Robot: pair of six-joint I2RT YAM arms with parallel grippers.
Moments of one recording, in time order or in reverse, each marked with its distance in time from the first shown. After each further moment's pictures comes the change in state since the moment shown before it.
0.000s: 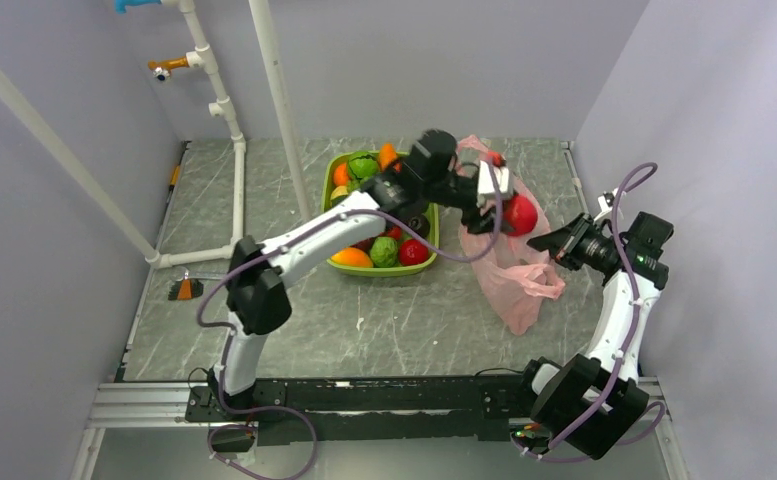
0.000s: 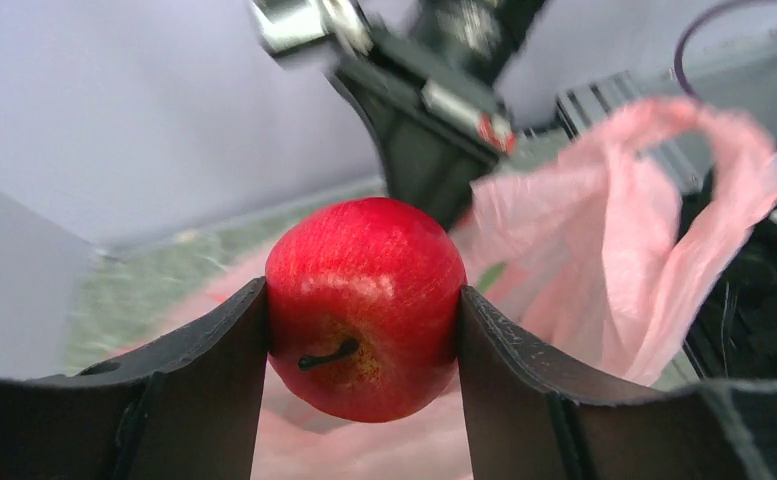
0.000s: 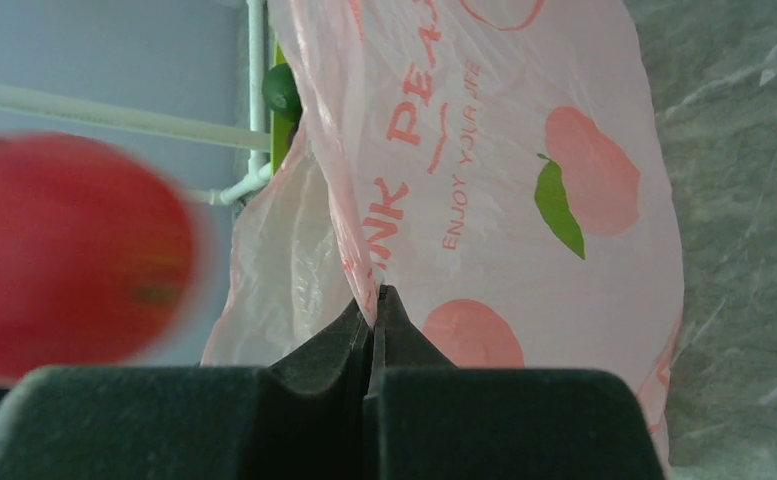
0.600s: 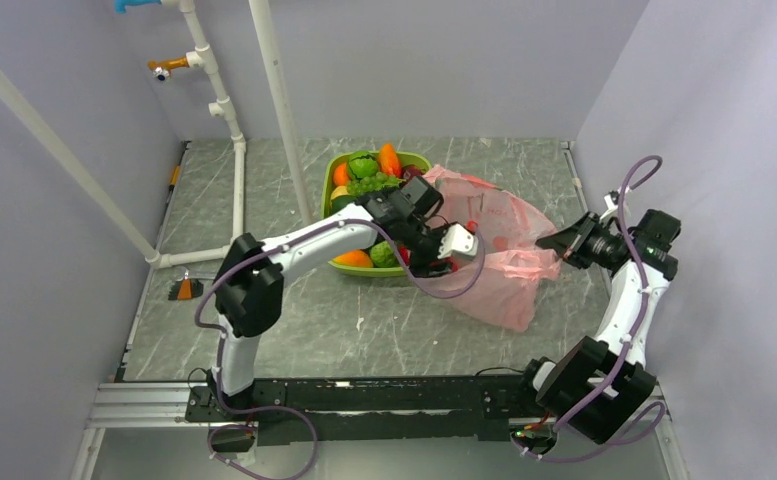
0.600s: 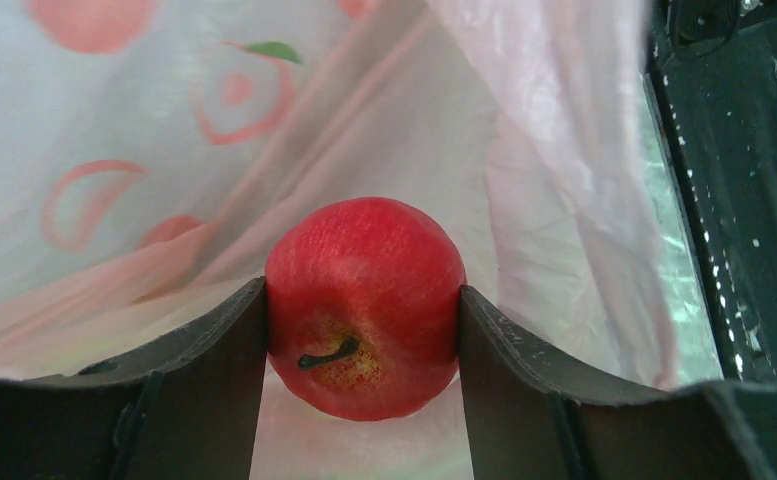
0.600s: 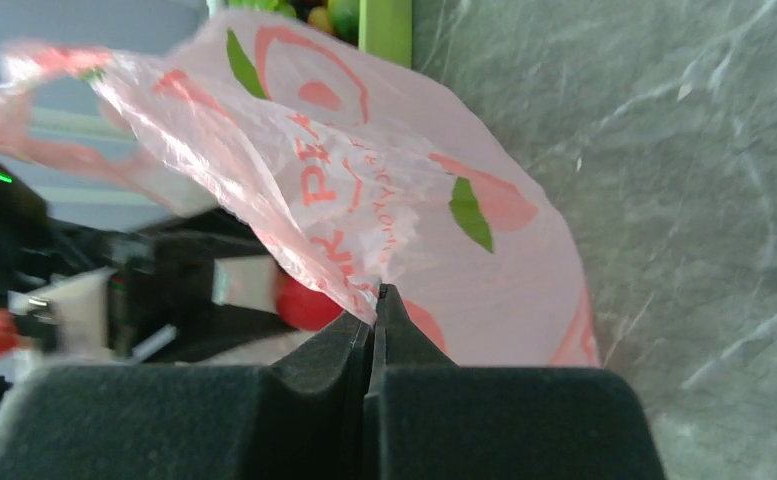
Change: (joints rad) left arm -0.013 0.003 -0.311 -0.506 -0.129 0.362; right arm -0.049 0.089 0.100 -0.074 0.029 -0.127
